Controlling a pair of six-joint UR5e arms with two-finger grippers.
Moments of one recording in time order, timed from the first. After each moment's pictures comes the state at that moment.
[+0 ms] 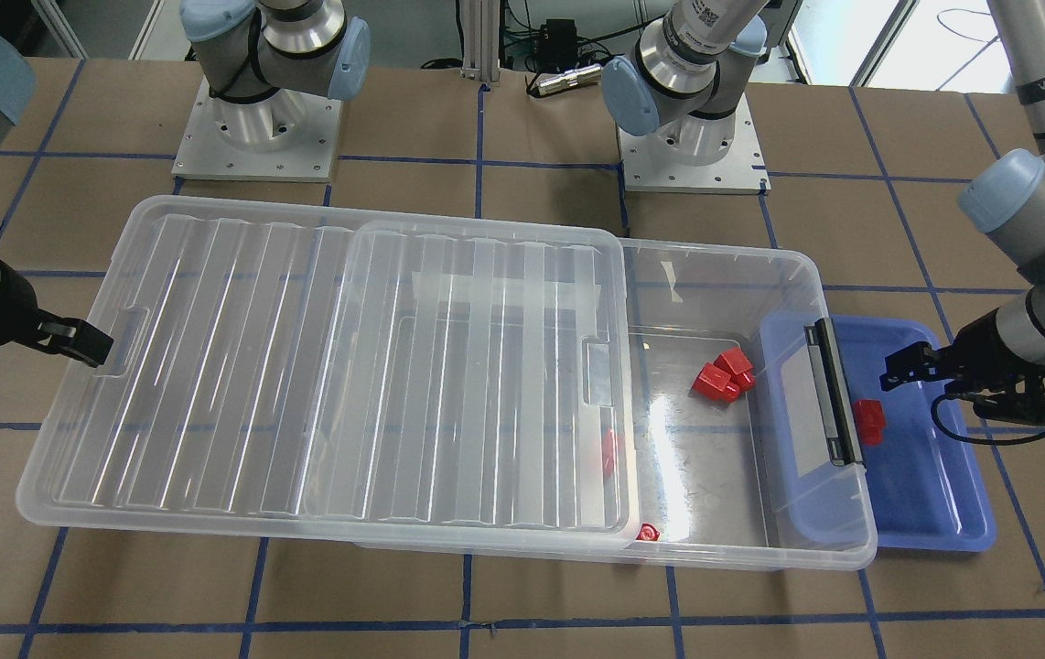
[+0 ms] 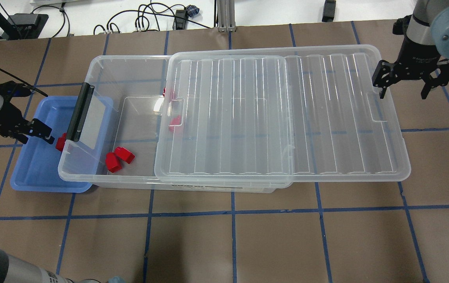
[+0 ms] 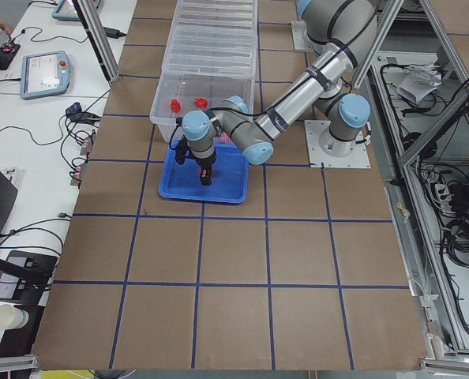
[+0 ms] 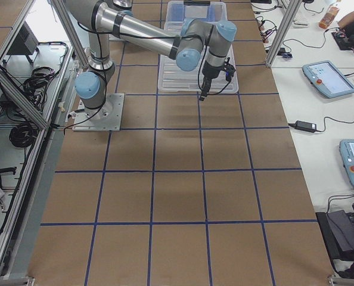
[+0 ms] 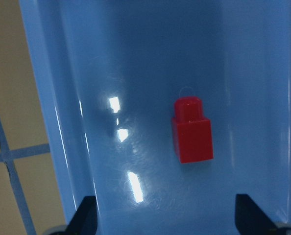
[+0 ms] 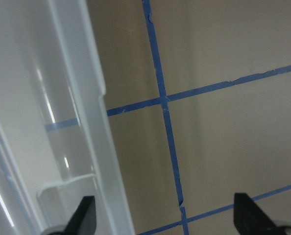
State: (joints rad) left arm -0.96 -1.94 -1.79 -1.11 1.55 0.69; right arm 1.33 -1.34 1.56 -1.66 -1.76 -0.03
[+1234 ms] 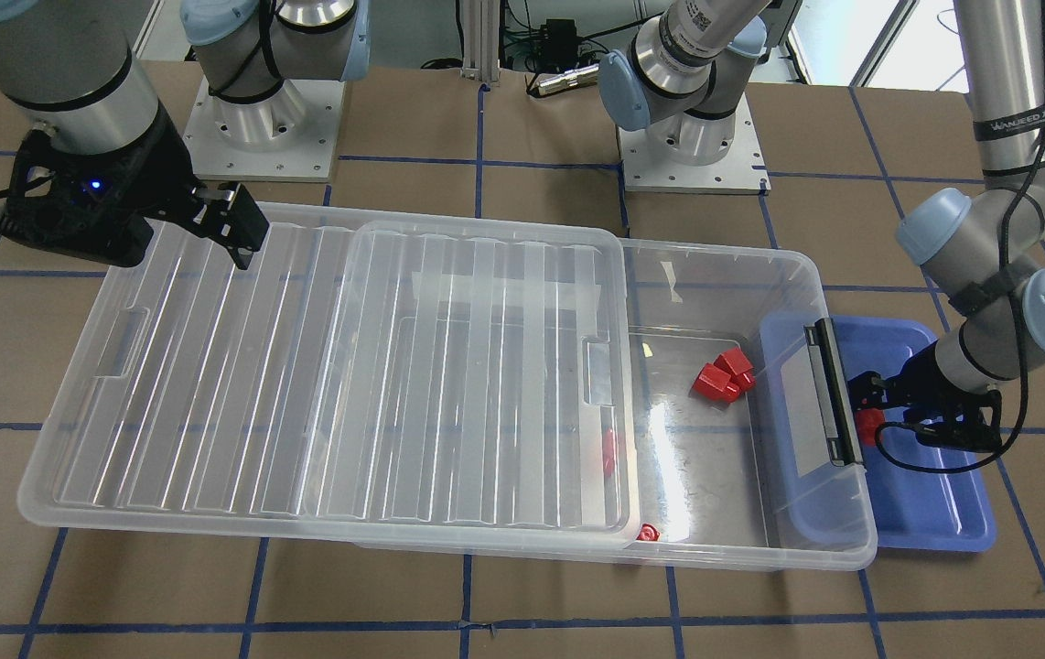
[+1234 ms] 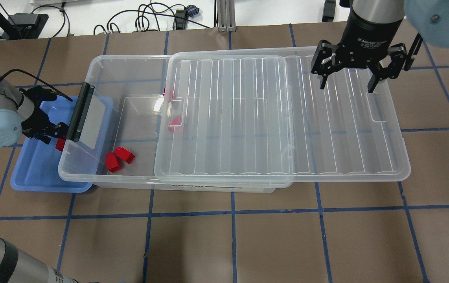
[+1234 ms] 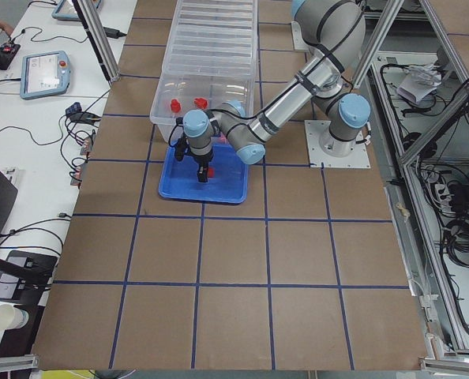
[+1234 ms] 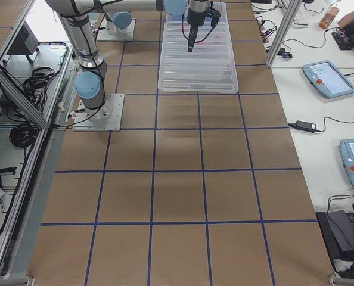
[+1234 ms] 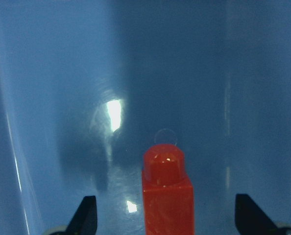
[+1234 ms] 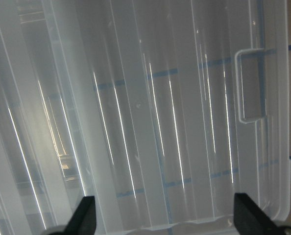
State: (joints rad) left arm -1.04 -2.00 -1.86 -0.92 1.56 0.63; right arm 1.59 -1.52 1.50 -1.47 -1.61 0.21
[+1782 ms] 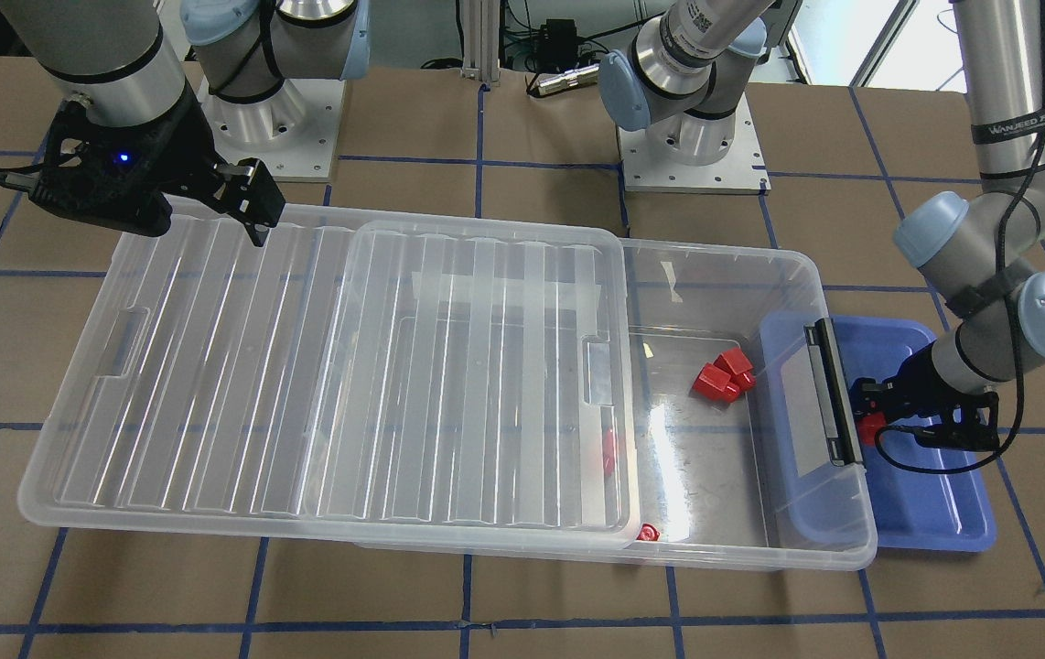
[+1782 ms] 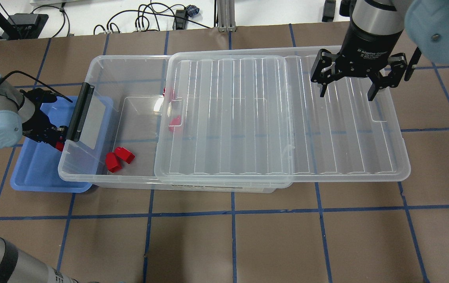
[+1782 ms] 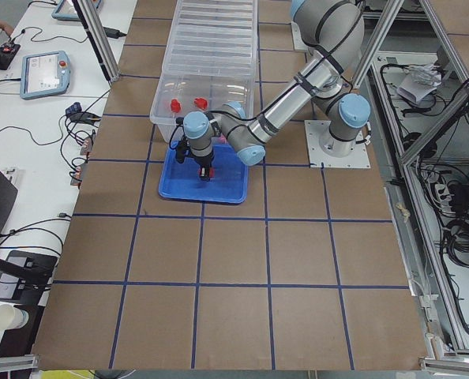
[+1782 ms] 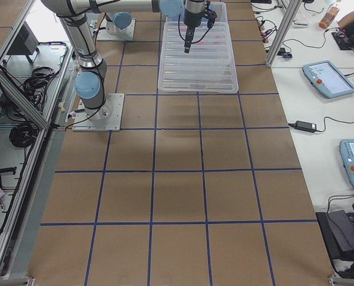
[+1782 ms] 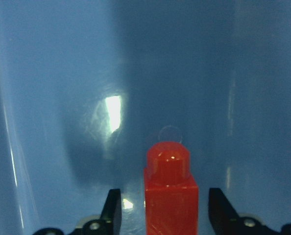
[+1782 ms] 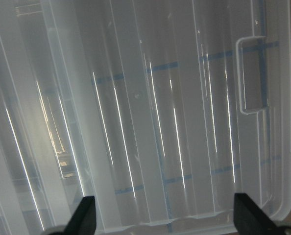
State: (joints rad) left arm -1.04 -2.00 -1.86 -0.93 1.57 0.60; right arm 1.59 -1.53 1.53 -1.48 -1.61 0.22
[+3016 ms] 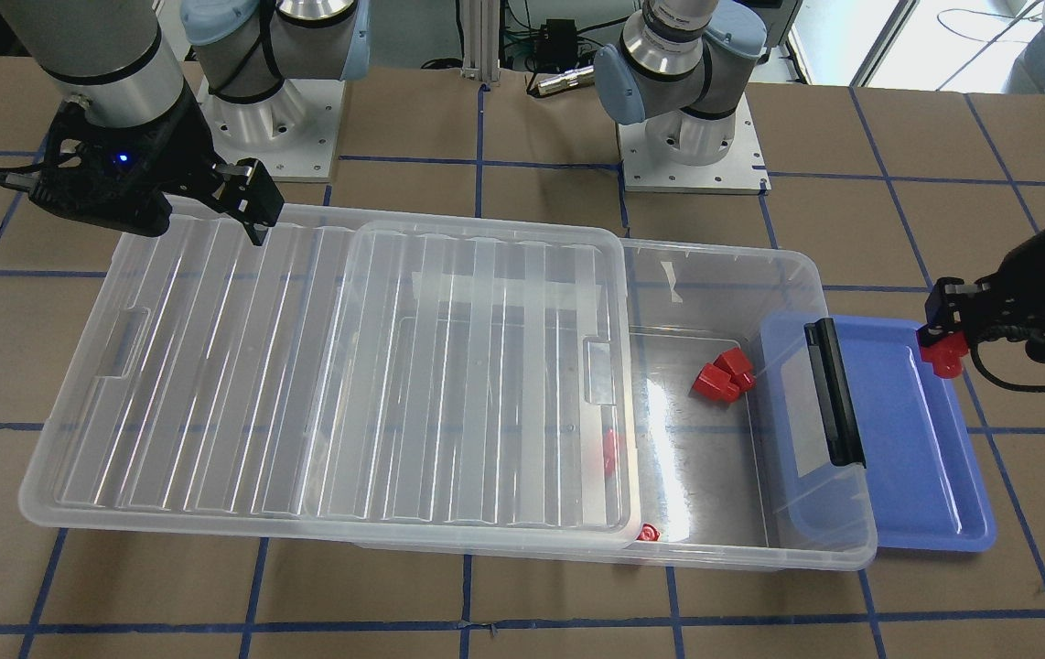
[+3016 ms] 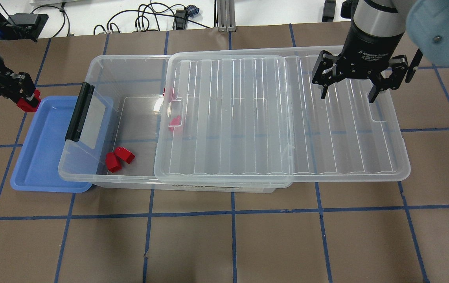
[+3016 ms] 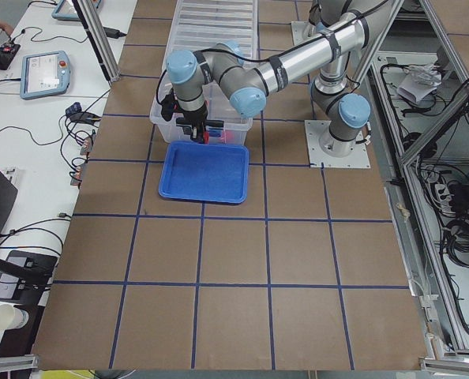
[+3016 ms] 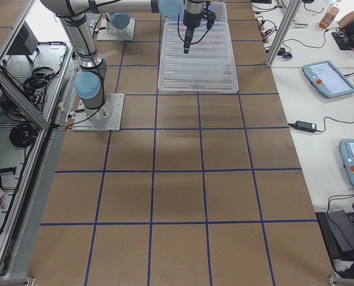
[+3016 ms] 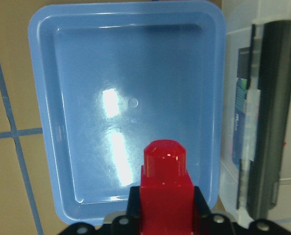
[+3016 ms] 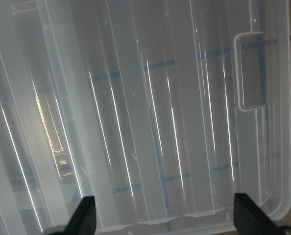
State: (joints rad) left arm -1.17 -1.76 -1.50 -1.56 1.56 0.53; right arm 1.59 -1.54 1.54 -1.48 -1.61 0.22
